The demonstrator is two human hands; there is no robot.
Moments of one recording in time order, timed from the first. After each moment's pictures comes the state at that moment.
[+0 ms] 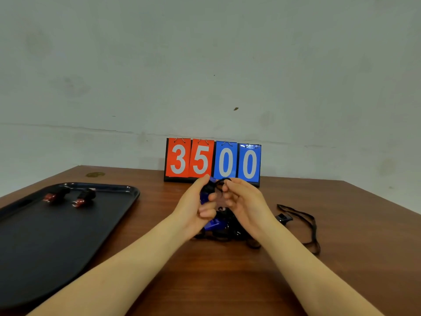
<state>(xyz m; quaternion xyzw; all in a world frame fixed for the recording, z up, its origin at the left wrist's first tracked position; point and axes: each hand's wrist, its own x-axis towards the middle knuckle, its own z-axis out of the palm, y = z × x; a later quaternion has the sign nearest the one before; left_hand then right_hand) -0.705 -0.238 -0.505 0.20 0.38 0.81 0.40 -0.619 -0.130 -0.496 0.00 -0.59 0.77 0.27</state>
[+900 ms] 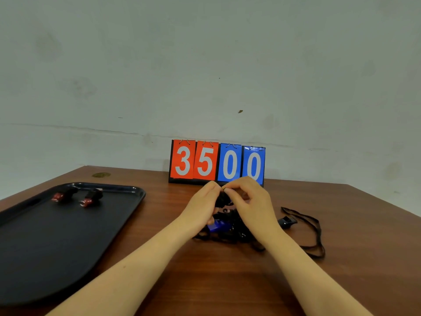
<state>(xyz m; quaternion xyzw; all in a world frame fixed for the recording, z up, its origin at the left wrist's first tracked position) -0.704 -0.240 -0.505 0.37 0.68 0.62 0.15 -0.617 -0.132 -0.501 -0.04 -0.86 0.27 0.43</state>
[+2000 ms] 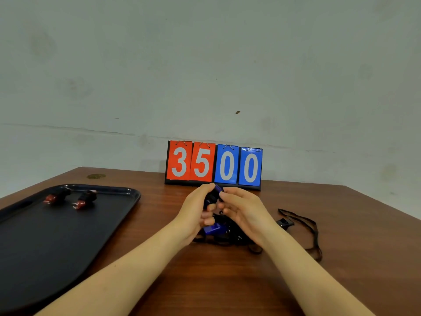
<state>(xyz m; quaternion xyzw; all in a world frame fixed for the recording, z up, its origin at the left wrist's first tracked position) -0.702 -0.239 -0.506 0.26 0.51 0.76 0.30 -0.618 -0.129 -0.497 -0.04 -0.64 0.74 0.21</state>
